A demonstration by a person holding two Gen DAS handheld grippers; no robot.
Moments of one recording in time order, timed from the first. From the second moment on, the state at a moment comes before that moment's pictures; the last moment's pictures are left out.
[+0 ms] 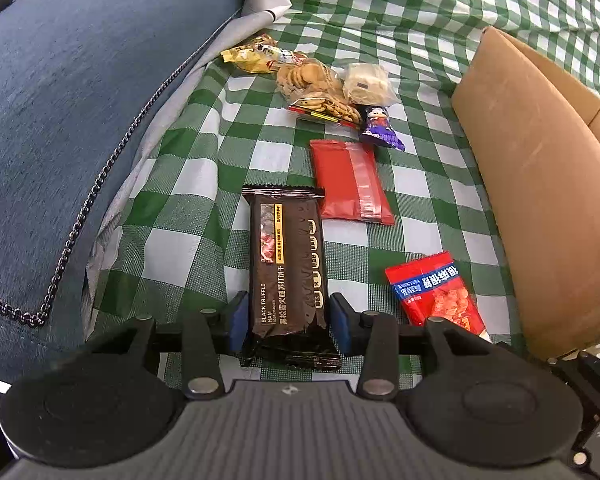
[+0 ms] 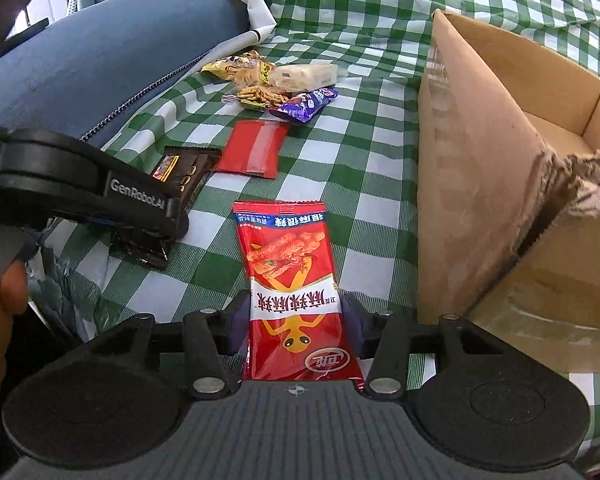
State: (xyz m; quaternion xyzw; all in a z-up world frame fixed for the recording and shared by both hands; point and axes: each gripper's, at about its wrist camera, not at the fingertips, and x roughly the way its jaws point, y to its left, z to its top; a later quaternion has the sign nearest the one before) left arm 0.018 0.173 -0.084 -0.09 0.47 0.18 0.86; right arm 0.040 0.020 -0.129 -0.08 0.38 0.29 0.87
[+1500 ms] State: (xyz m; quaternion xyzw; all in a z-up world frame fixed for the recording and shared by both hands) left arm 0.008 0.172 -0.063 -0.10 0.39 0.18 0.90; right arm 0.031 0.011 -0.110 -0.05 0.35 0.29 0.89
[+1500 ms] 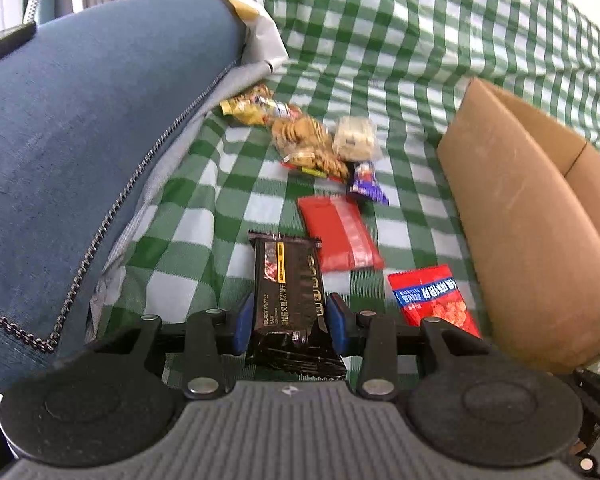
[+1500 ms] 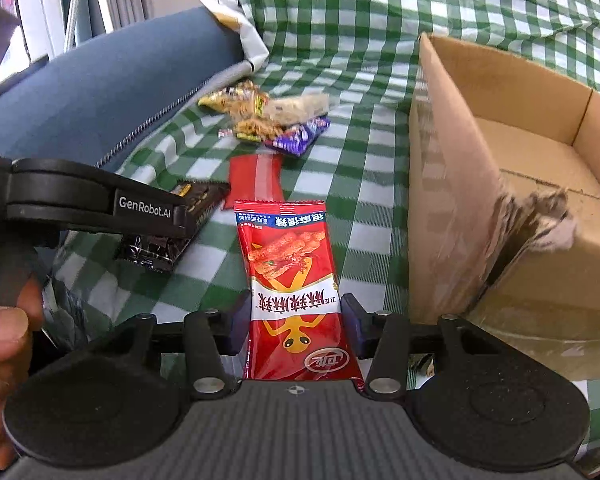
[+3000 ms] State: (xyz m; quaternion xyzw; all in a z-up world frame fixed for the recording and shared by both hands) left arm -0.003 0.117 -0.023 -0.02 0.27 0.12 0.95; right arm 0.063 -0.150 -0.040 0.10 0.21 0.17 0.96
